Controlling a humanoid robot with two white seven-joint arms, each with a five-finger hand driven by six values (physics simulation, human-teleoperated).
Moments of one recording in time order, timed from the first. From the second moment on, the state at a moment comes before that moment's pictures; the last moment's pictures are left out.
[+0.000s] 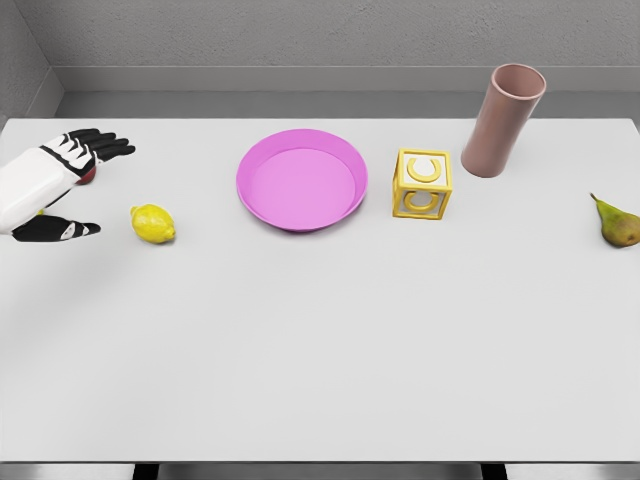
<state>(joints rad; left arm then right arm) -0.13 0.85 -0.10 -1.60 -0.37 -0.61 -0.14 0.07 0.00 -0.16 0.03 0.17 -0.27 -0.03</state>
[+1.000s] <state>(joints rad) -0.22 0.87 -0.11 -1.74 -0.44 -0.61 -0.39 0.07 0.00 -0.16 0.03 0.17 -0.27 -0.03</state>
